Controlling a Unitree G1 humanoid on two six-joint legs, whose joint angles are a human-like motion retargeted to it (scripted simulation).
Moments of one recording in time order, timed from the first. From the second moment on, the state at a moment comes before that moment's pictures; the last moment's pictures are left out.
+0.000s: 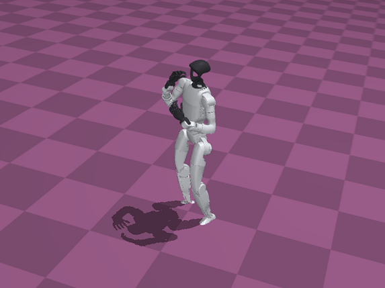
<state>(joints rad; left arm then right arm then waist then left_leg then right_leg) -0.01 0.44 -0.14 -0.37 -0.81 -0.22 -0.81 -0.43 -0.29 0.08 -0.75 -0.16 -0.61 -0.06 0.04 -0.14 -0.32 -0.49 0.24 0.24 0.56 -0.39 -0.01 -0.41 -0.07 -0.36 0.27 -0.25 0.02</state>
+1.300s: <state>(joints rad) 0.10 0.38 -0.24 -0.28 -0.83 -0.32 -0.73 -0.09 -0.29 0.22 -0.66 0.17 -0.45 0.31 -0.11 0.06 -0.26 -0.25 0.08 0.58 0.46 -0.38 0.06 -0.60 -0.19 -0.03 0.60 -0.38 0.15</state>
